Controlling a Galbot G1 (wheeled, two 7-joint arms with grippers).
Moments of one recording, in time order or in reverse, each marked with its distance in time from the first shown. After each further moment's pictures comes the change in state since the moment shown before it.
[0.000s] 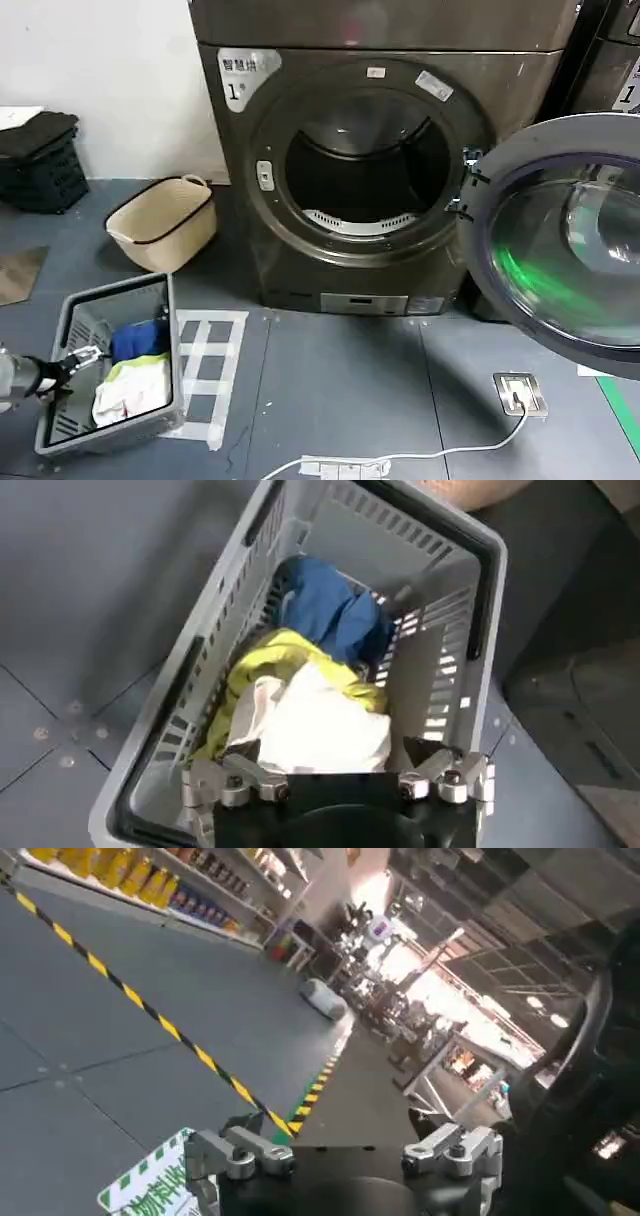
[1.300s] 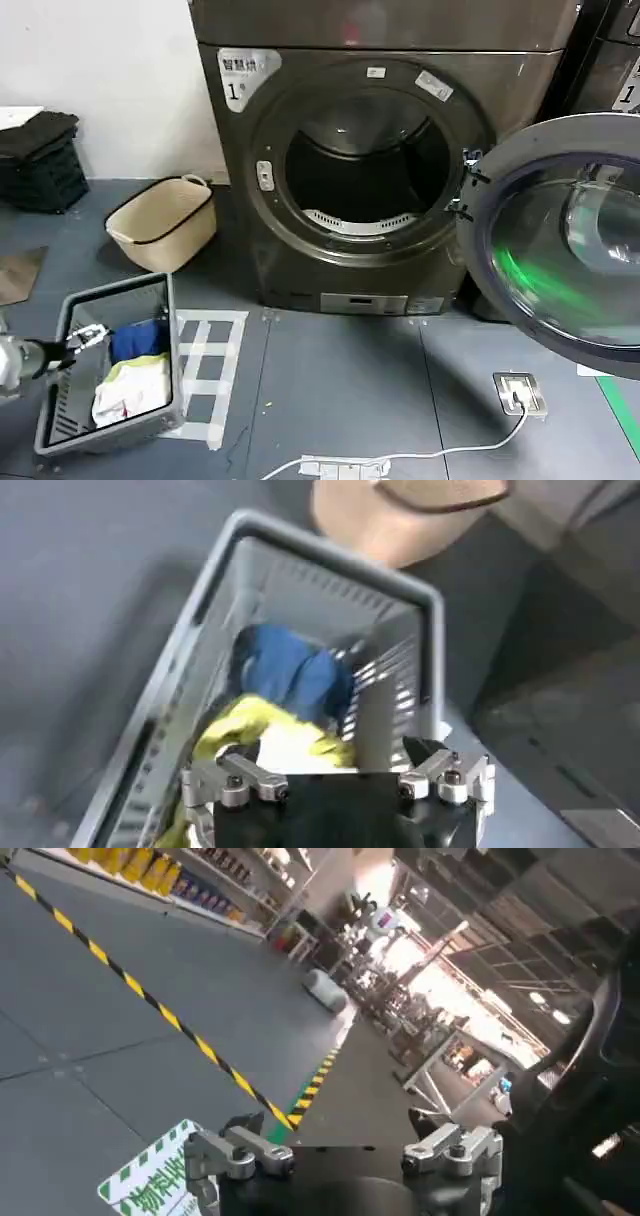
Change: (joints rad) left arm -0.057 -0.036 0.011 -0.016 0.204 0.000 0.125; right arm 0.006 -0.023 -0.004 0.017 -0.014 -0.058 0.000
